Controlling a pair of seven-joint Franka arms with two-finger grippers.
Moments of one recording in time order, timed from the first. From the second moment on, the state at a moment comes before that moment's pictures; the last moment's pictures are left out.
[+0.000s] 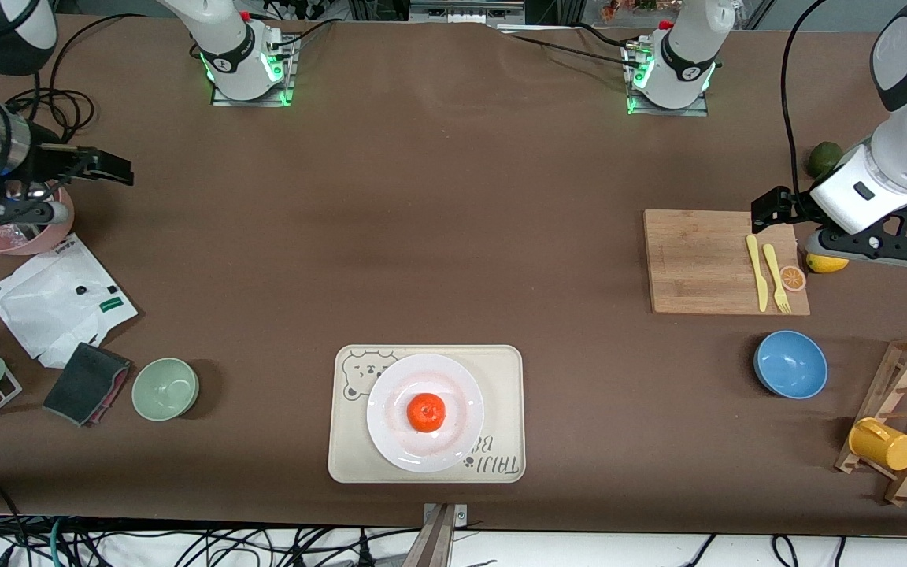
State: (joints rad) left arm -0.03 0.04 -0.02 -1.76 0.01 1.74 0.07; right arm 0.16 0.01 -0.16 -1.72 -0.06 1.49 0.01
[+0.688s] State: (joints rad) left arm -0.03 0.04 -0.02 -1.76 0.01 1.74 0.07; right arm 0.13 0.02 -0.17 -1.63 -0.03 1.44 -0.05
